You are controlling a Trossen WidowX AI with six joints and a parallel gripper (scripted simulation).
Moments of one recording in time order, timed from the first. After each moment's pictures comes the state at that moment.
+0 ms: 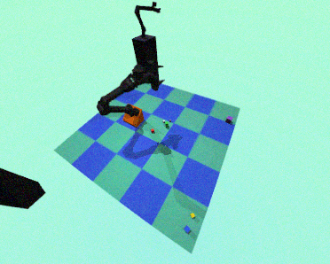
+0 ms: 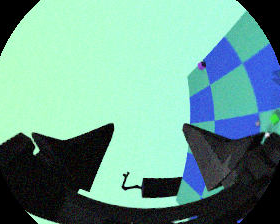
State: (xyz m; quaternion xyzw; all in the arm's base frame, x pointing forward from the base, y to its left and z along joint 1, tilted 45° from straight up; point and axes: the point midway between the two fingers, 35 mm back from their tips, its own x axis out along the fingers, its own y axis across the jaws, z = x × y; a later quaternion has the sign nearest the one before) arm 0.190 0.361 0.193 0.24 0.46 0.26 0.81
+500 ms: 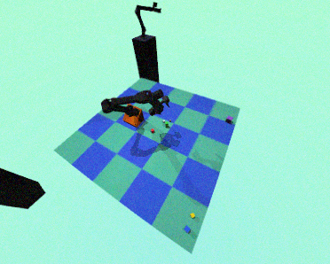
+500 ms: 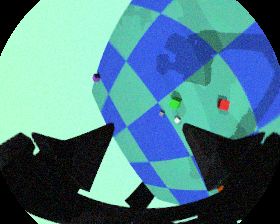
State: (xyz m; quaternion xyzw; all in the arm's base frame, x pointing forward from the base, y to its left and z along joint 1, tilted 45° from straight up) arm 0.259 0.152 0.060 0.11 0.50 -0.20 0.84
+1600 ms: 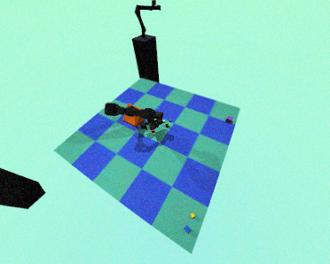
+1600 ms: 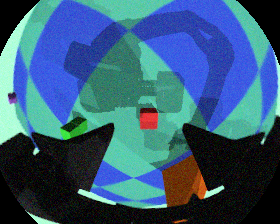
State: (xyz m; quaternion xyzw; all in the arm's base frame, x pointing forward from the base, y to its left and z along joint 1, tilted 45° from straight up) arm 0.220 -0.033 0.017 -0.04 0.51 -0.45 0.73
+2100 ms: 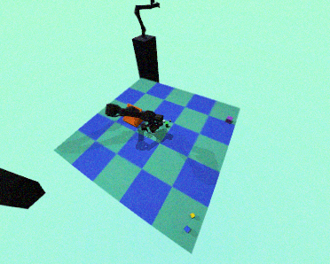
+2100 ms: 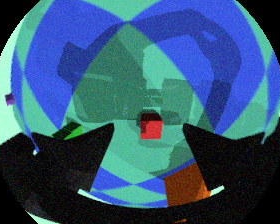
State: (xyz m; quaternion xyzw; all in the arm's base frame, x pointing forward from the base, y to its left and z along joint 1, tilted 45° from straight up) arm 0.224 -0.048 0.002 -0.04 0.50 -0.45 0.74
